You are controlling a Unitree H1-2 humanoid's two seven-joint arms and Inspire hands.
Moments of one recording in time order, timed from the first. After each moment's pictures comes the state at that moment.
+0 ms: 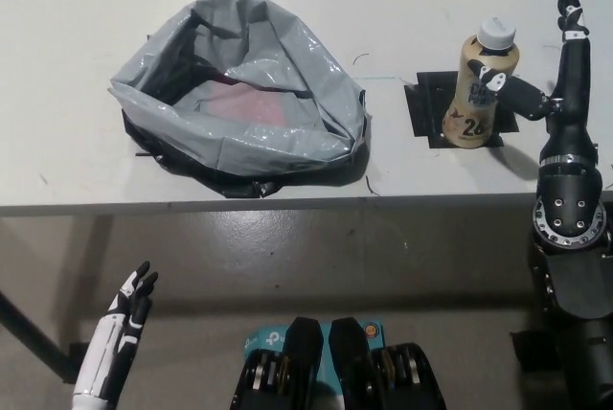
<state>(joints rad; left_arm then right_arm) 0.08 0.18 0.01 -0.06 0.12 -0.10 -0.04 -0.70 -0.10 -0.12 0.54 -0.25 -0.25 -0.28</state>
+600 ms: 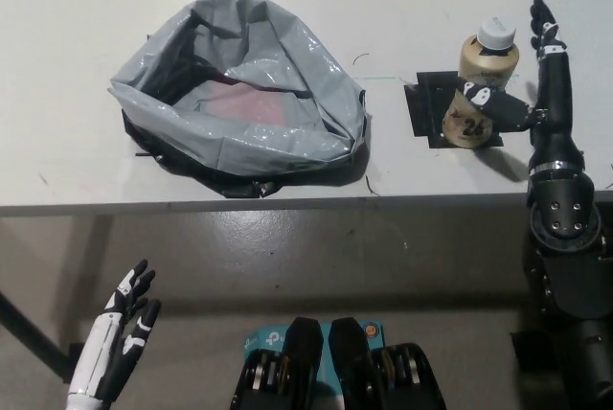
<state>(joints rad) 0.08 0.20 0.01 -0.07 0.13 -0.10 -0.04 -0.72 -0.10 -0.10 0.63 -0.16 -0.24 -0.20</state>
